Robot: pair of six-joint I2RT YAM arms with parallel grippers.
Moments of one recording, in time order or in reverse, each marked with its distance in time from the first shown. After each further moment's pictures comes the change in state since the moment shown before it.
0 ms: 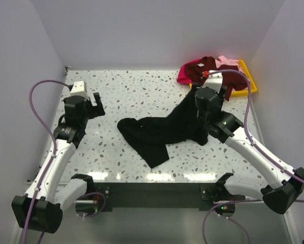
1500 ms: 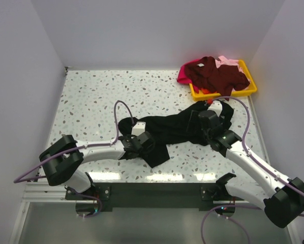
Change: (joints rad) left arm -0.864 0.570 -0.100 -0.064 -0.254 -0.640; right arm -0.162 -0.142 -0.452 -0.088 -0.435 0.340
